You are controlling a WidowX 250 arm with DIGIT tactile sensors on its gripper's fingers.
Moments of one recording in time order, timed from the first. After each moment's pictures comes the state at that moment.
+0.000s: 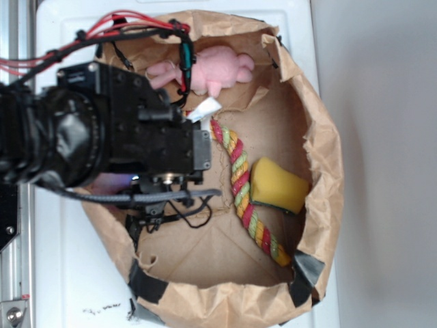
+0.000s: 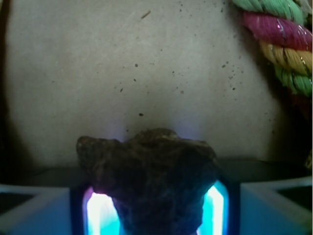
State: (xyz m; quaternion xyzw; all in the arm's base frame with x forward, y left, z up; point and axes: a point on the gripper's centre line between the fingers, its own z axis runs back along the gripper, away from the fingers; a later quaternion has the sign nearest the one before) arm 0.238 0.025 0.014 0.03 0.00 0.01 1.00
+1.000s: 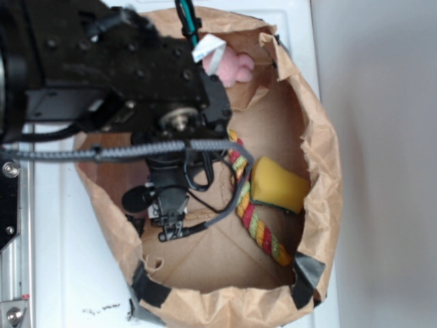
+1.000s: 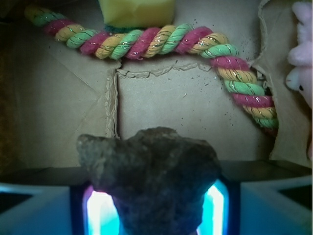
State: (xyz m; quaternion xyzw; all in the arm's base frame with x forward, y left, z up) arm 0.251 0.024 0.088 -0.07 -0.05 0.06 0.99
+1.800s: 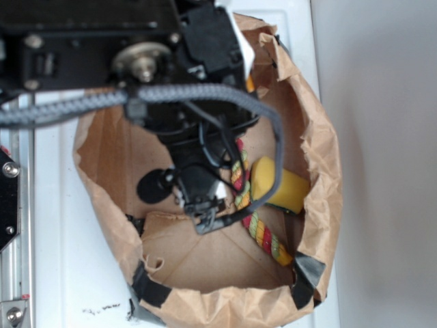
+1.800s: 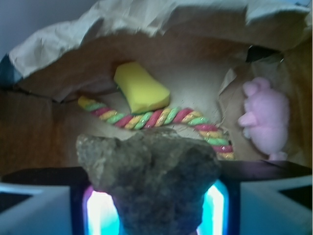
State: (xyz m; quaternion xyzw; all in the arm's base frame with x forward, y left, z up) arm 0.274 0.024 0.163 -0.06 -0.16 0.09 0.98
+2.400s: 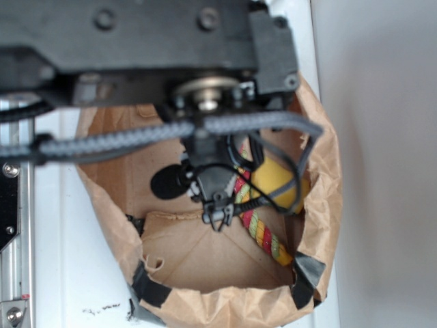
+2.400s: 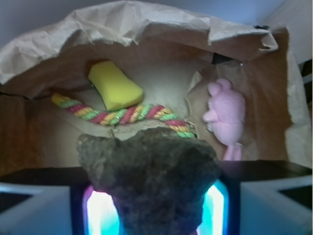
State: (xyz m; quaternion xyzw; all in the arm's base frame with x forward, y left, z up) arm 0.273 0.025 0.174 0.01 -0.09 0.08 0.99
